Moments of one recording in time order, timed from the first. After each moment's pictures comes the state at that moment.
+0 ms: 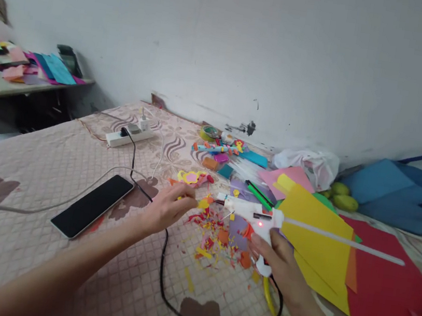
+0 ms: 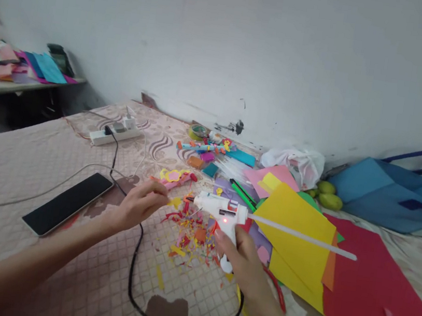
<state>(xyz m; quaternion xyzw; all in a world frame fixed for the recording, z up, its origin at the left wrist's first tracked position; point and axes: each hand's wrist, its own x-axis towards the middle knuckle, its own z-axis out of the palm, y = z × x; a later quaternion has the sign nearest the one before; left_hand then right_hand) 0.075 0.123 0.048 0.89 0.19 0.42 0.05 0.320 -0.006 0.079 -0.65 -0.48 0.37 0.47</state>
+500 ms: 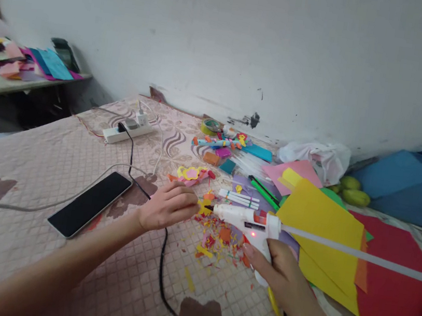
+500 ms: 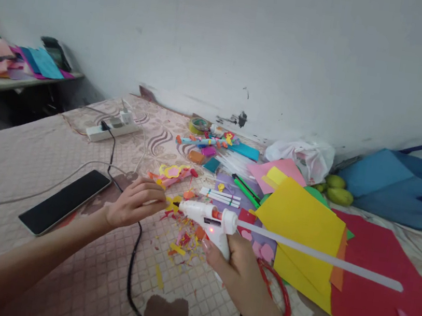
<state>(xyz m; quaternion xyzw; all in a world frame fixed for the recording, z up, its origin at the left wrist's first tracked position) 0.073 0.129 0.056 0.91 0.07 0.39 -0.06 0.312 -0.009 0.092 -0.64 -0.62 0.31 0.32</state>
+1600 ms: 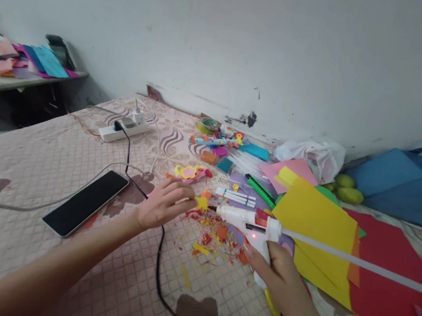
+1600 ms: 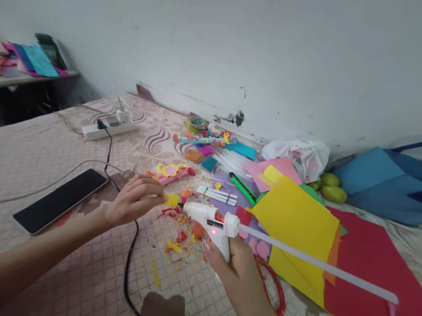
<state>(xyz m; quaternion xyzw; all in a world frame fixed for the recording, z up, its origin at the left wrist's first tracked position) 0.078 0.127 0.054 0.91 0.12 0.41 -0.01 0.317 -0.020 0.083 -0.67 -0.59 0.30 0.34</state>
